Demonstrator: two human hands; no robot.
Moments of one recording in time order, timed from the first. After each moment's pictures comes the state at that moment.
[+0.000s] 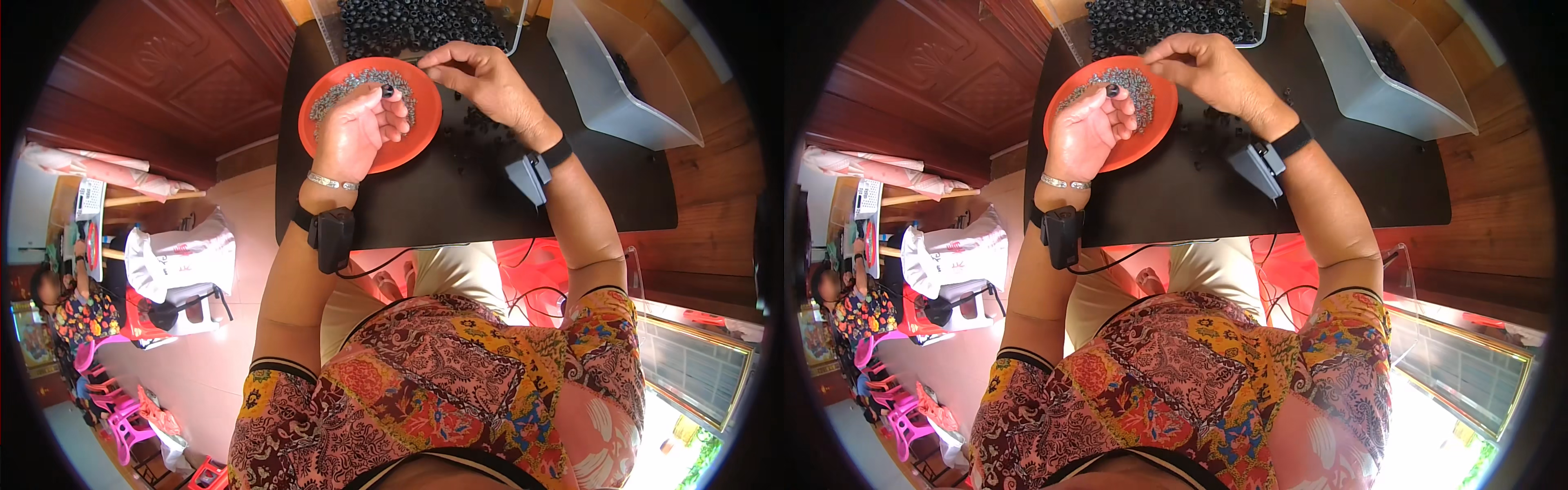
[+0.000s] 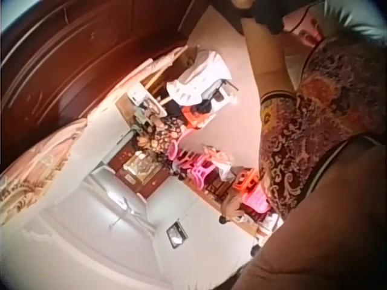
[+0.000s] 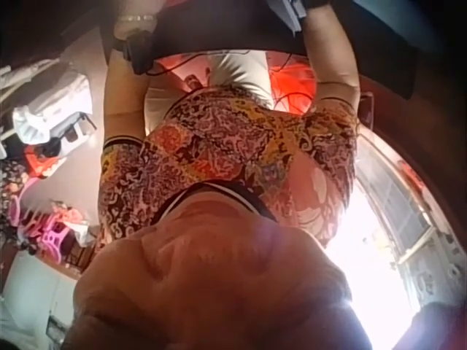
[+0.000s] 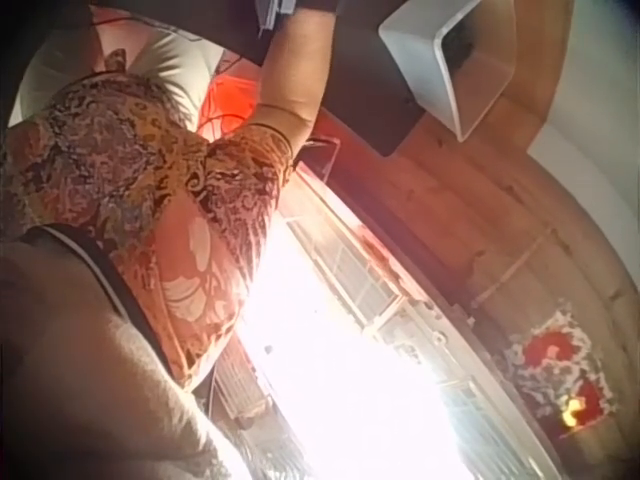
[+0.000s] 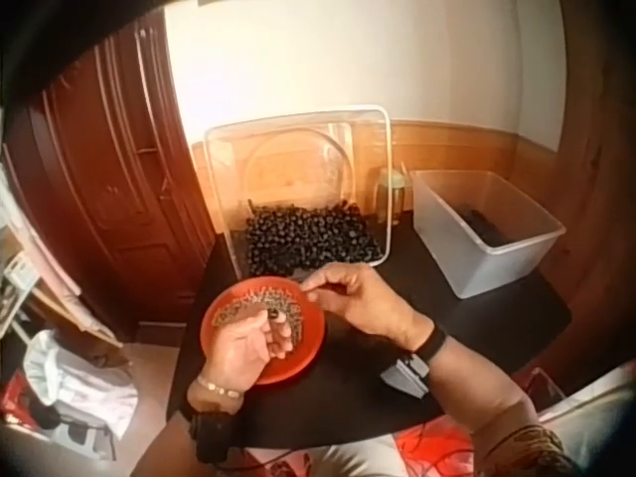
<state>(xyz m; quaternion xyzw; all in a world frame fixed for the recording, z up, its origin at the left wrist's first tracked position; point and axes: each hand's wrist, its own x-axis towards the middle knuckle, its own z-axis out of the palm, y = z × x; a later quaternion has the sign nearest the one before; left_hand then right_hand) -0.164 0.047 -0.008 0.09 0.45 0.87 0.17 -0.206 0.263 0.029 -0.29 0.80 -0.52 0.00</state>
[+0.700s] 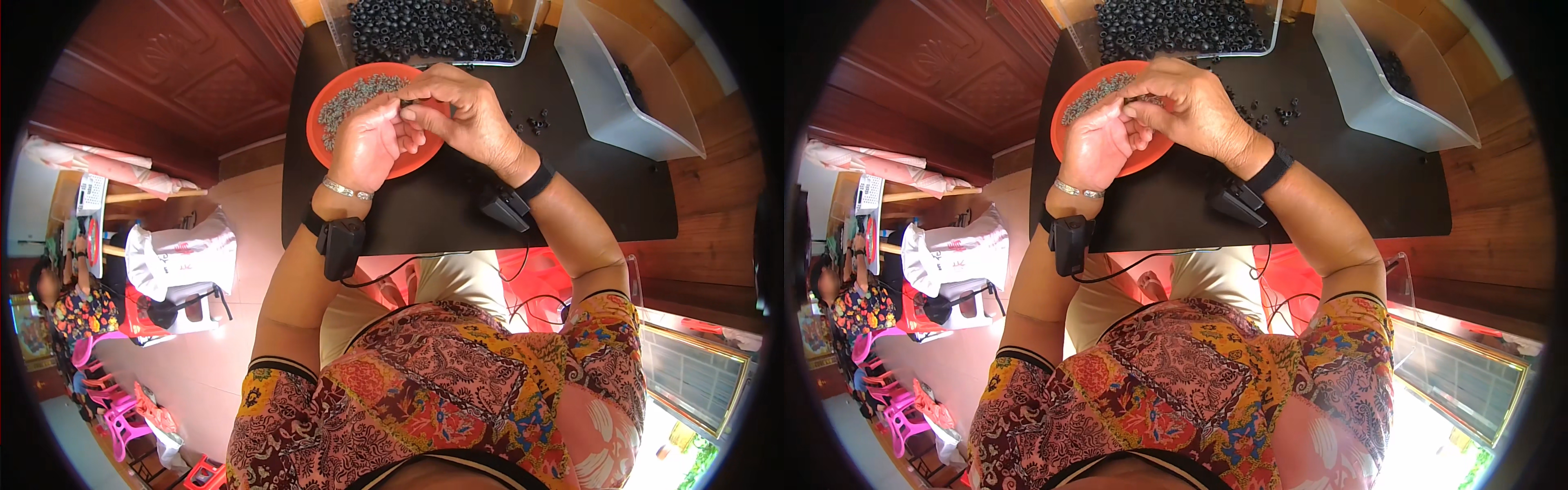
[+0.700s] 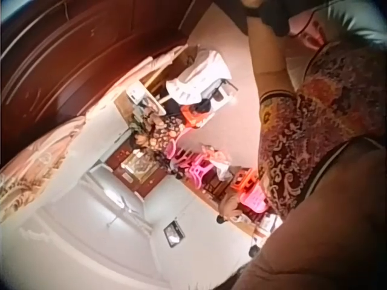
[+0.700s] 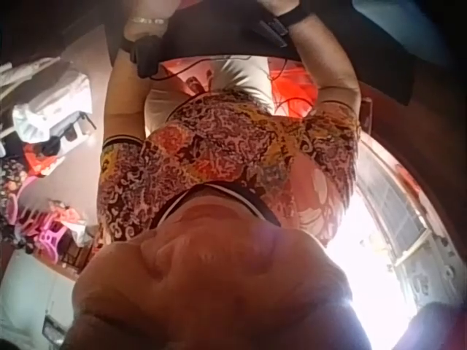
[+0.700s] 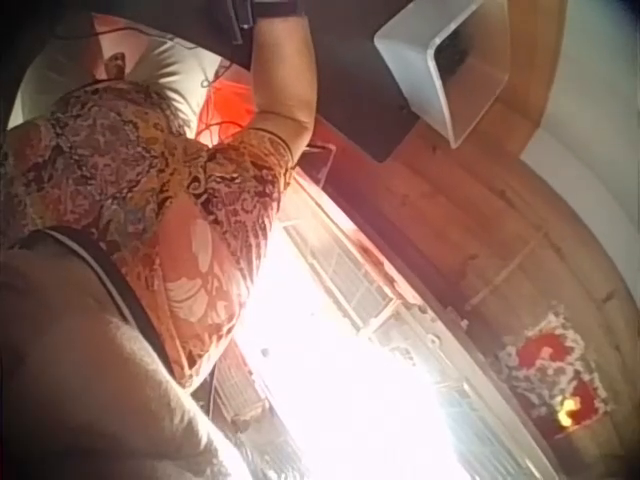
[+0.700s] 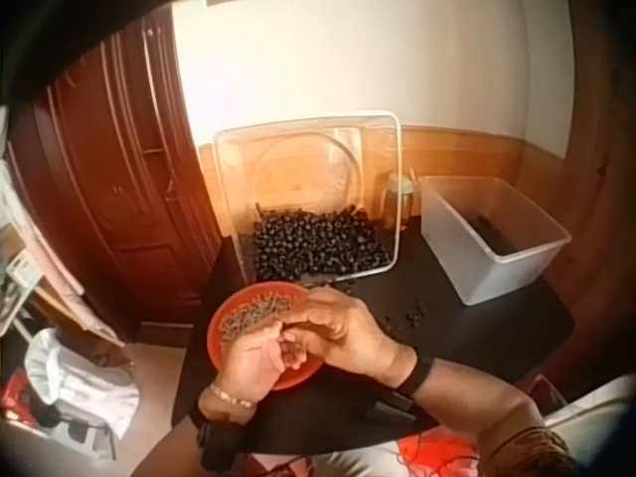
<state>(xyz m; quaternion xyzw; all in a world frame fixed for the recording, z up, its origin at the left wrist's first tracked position) -0.162 0.055 -0.014 0.11 0.39 0.90 0.18 -0.185 0.230 0.019 -0.42 0.76 -0.45 -0.19</state>
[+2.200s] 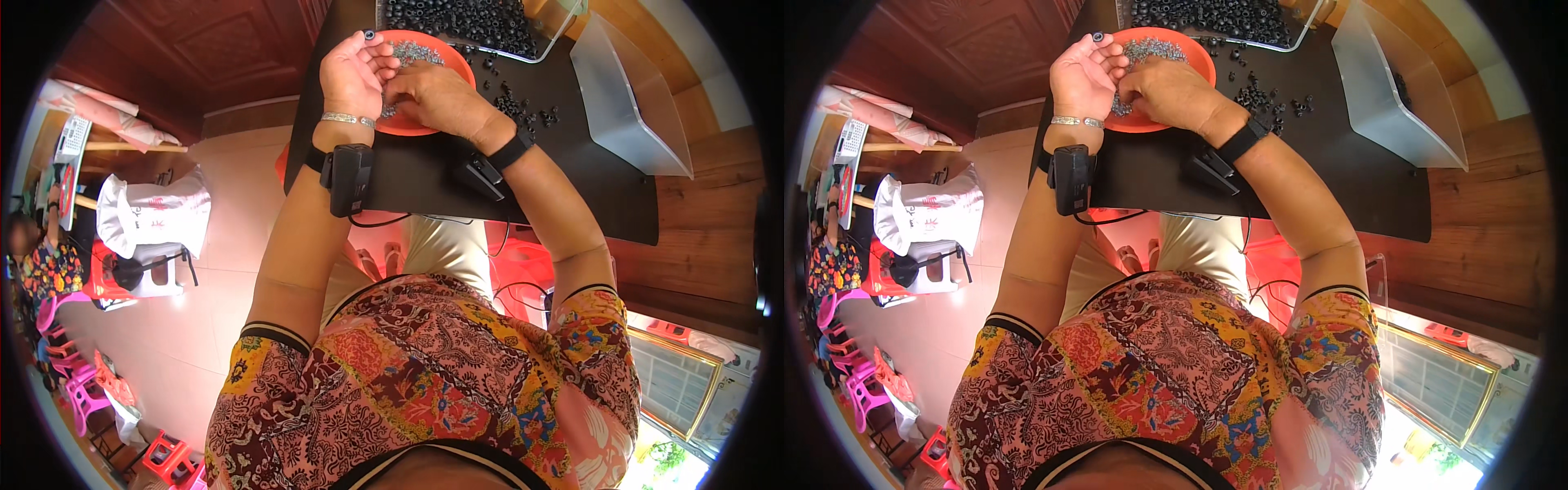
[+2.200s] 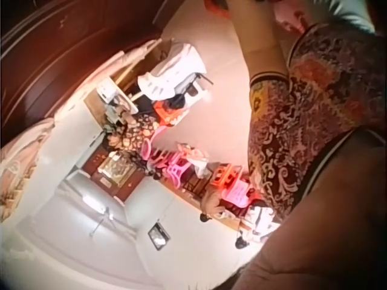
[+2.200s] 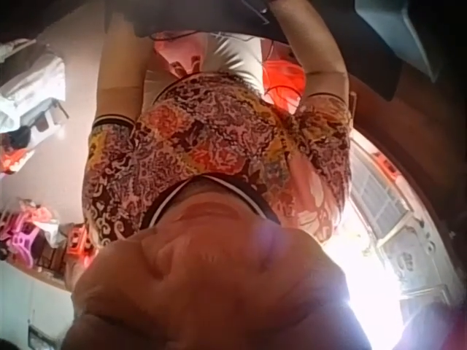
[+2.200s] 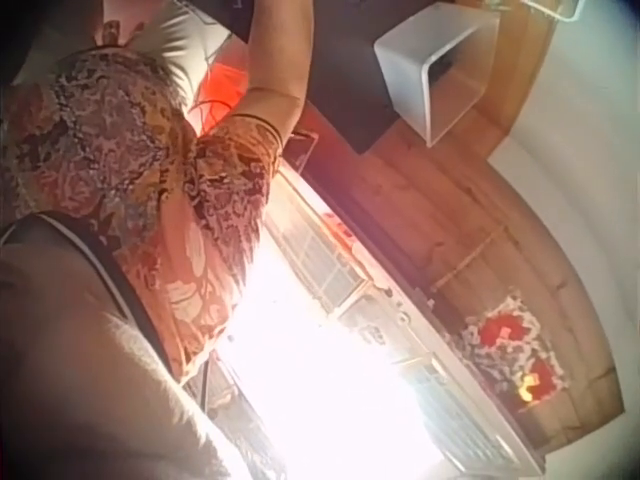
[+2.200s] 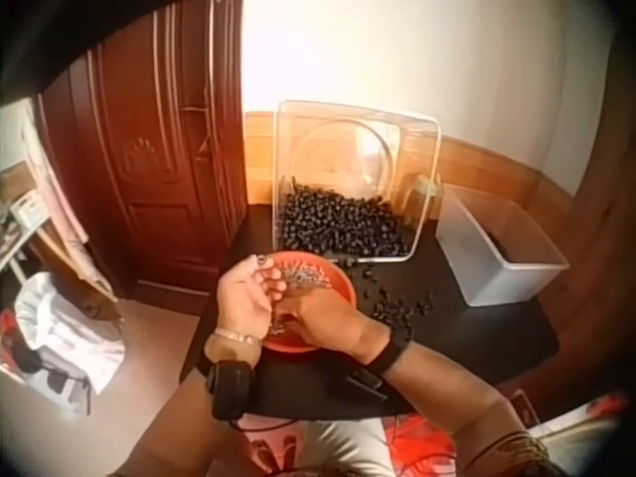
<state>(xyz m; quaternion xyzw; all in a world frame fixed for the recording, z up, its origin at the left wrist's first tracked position) -0.183 0.023 -0.011 -0.07 0.35 0.93 -0.03 -0.192 0.177 -0.007 -0.48 0.85 -0.23 -0.07</state>
